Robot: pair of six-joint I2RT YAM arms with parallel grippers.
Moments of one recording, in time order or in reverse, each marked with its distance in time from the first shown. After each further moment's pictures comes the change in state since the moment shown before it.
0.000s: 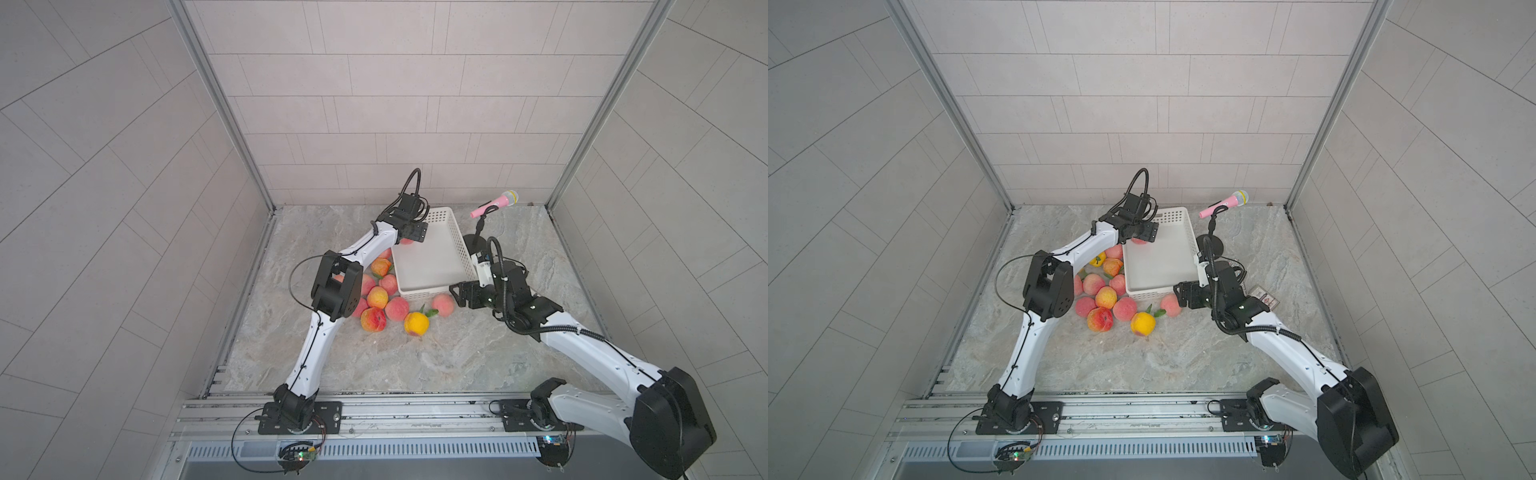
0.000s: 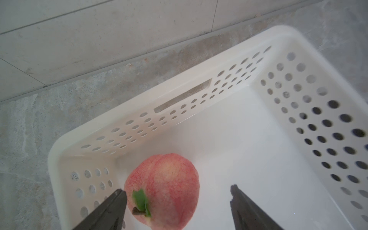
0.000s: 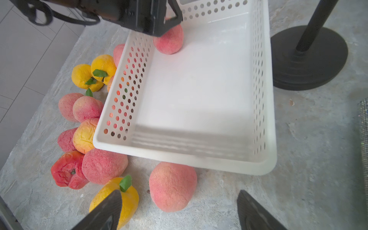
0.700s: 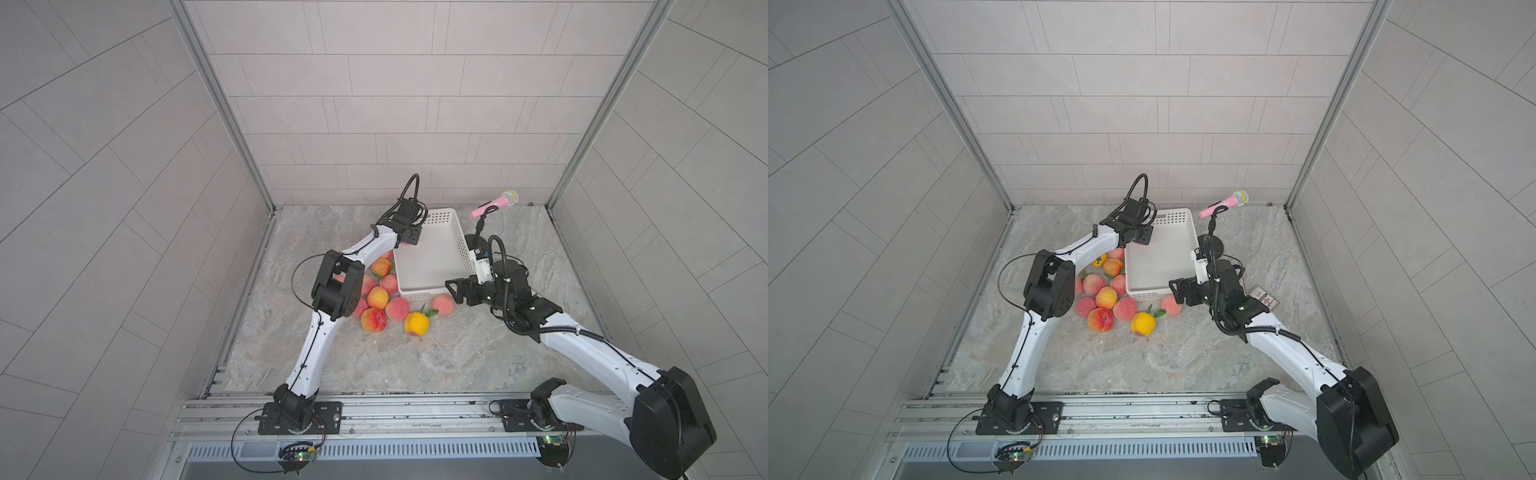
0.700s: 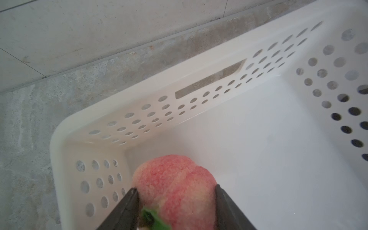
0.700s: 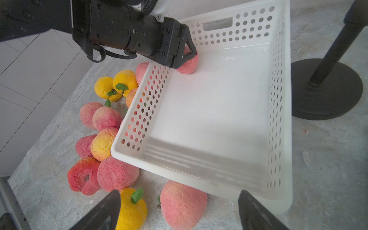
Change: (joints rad) left arm 0.010 0.061 -0.013 0.047 -0.051 0.027; right arm 0.000 0.000 -0.021 0.141 -0.043 -0.043
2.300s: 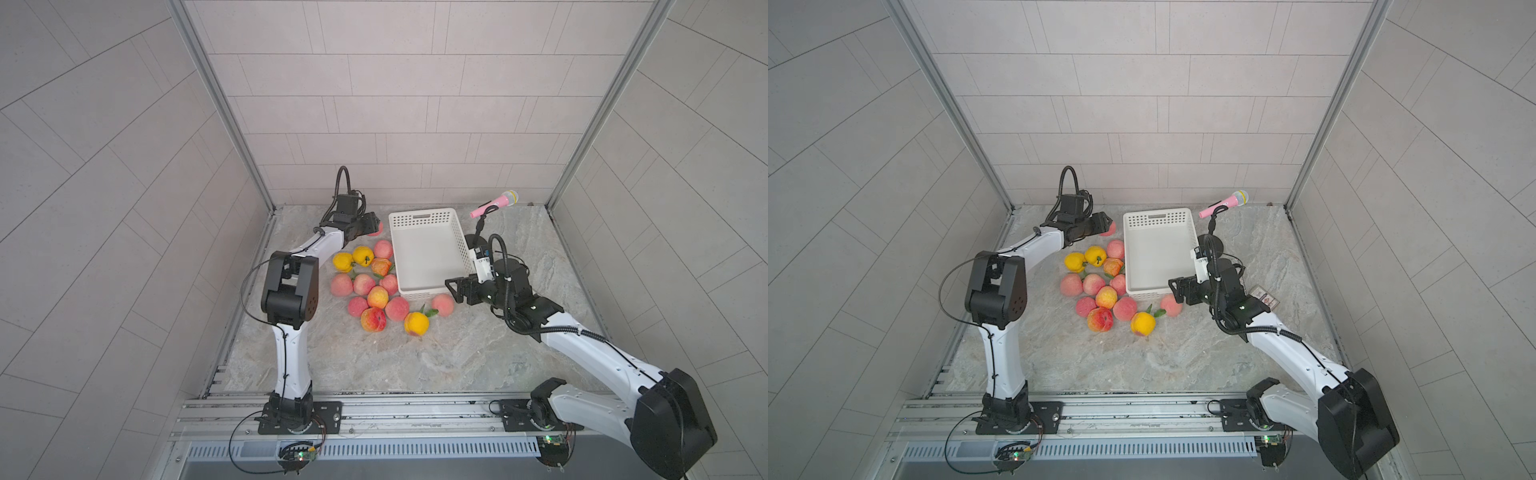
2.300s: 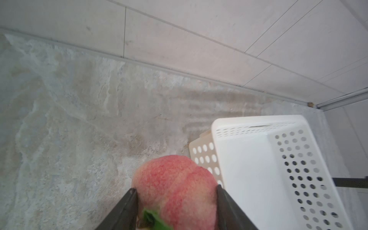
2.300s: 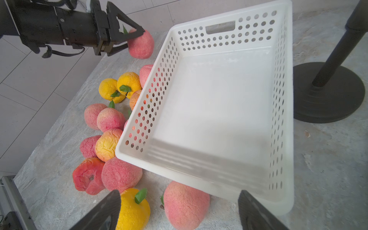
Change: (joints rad) left arm 0.303 -0.363 -0.506 0.346 0.388 -0.291; right arm 0.000 -0.007 0.011 -0.007 -0.012 0.000
